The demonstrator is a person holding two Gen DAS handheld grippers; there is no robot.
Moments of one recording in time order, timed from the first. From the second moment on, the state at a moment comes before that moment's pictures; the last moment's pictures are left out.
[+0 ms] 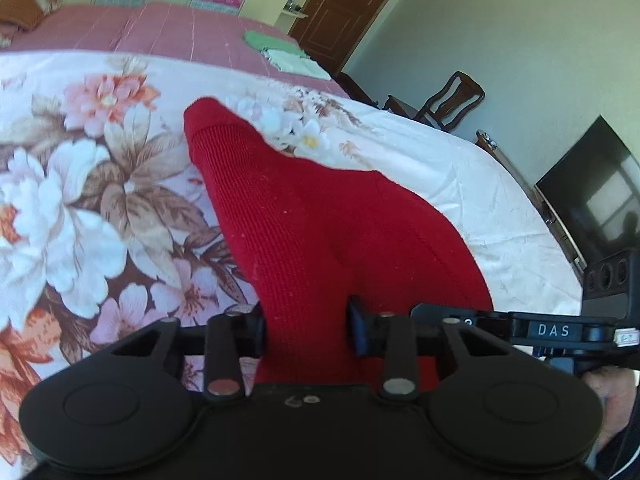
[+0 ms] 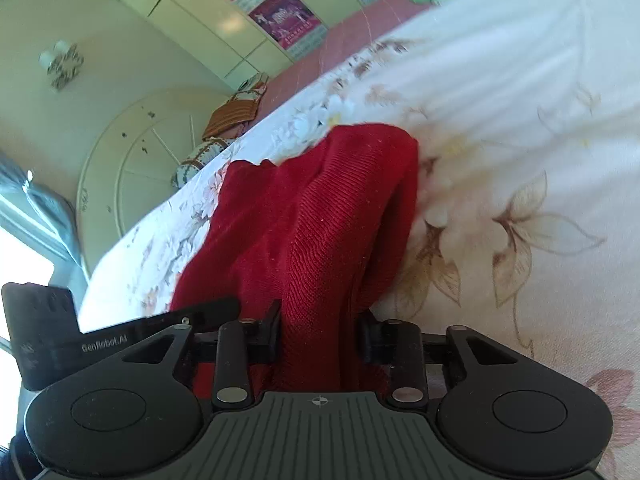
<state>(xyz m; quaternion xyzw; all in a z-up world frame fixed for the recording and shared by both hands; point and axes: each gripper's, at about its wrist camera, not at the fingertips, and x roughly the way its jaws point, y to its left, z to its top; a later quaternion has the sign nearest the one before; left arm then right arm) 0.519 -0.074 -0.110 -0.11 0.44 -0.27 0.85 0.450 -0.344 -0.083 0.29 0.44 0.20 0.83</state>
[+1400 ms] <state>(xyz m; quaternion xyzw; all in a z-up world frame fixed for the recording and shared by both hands) 0.358 0.296 -0.068 -0.15 0.34 -0.10 0.92 0.359 -0.038 -0.029 0.20 0.41 0.22 0.86</state>
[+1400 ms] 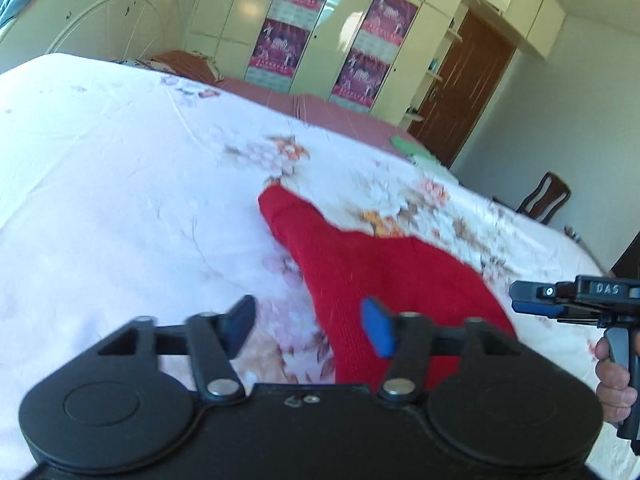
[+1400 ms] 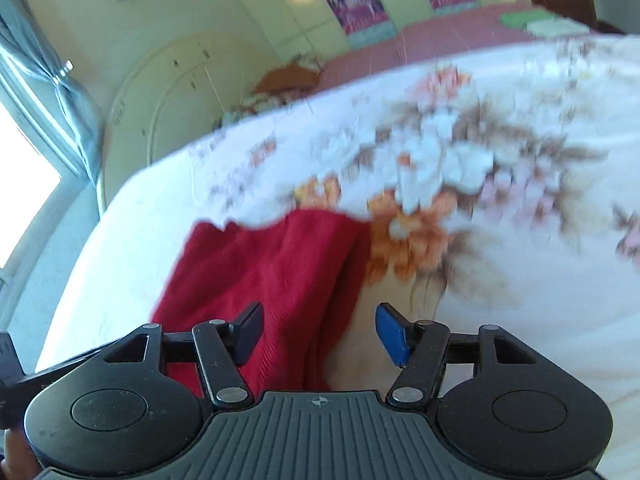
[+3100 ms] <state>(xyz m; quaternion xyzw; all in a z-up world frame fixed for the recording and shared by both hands) 0.228 0.232 -0.090 0.00 0.41 -0.11 0.91 0.246 0.027 -0.046 -0.07 0.44 0.26 0.86</state>
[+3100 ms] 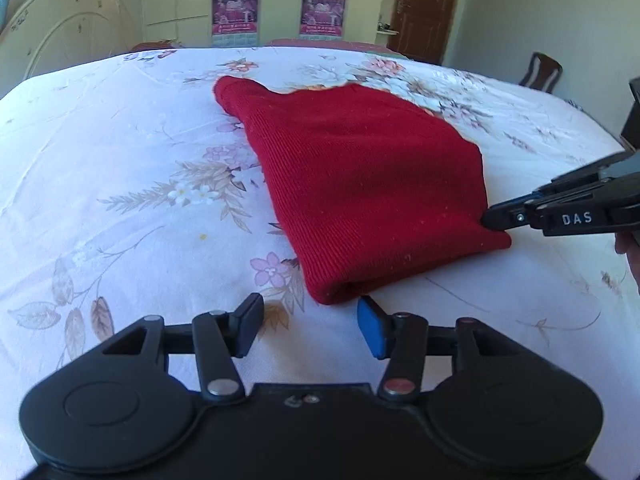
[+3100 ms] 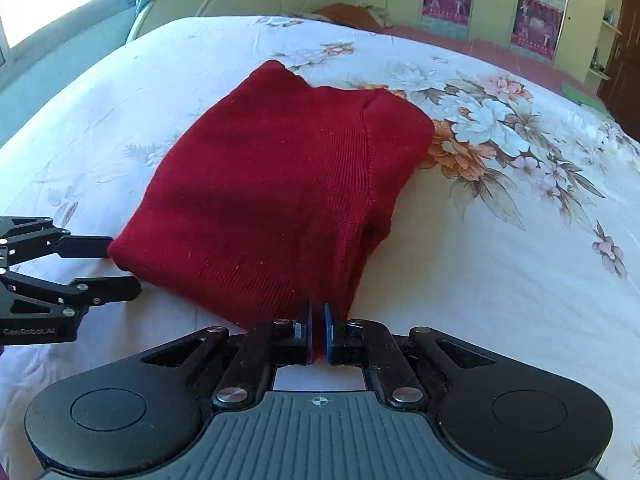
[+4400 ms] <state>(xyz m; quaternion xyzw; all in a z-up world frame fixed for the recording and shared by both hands) -0.038 0.147 0.072 0.00 0.25 -0.03 0.97 -0.057 -0.095 0.115 0.03 0.30 0.14 0.94</state>
